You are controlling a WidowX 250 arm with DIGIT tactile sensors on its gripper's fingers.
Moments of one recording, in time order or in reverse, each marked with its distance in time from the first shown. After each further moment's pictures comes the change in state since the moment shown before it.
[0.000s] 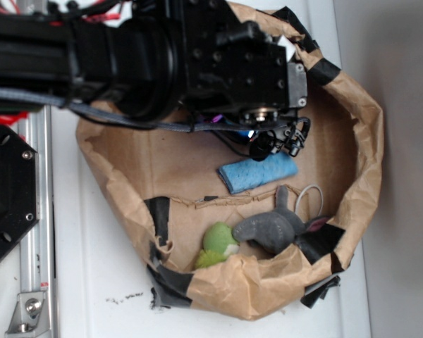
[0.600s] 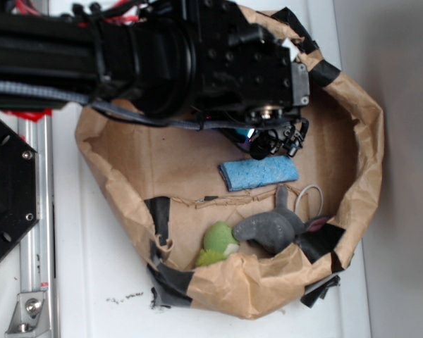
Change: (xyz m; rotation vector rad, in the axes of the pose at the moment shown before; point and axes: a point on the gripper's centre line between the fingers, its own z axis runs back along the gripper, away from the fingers) arm 0.000 0.001 -0.008 -0.005 0.012 -0.005
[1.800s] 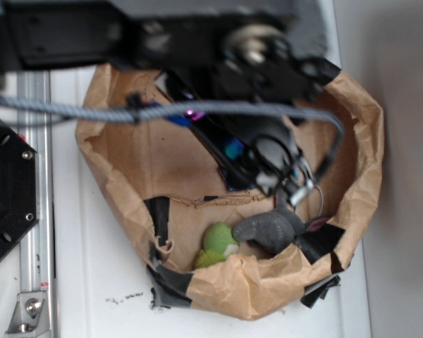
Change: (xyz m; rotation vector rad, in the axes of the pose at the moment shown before) arm -0.033 -0.004 0.135 -0.123 0.110 -0.348
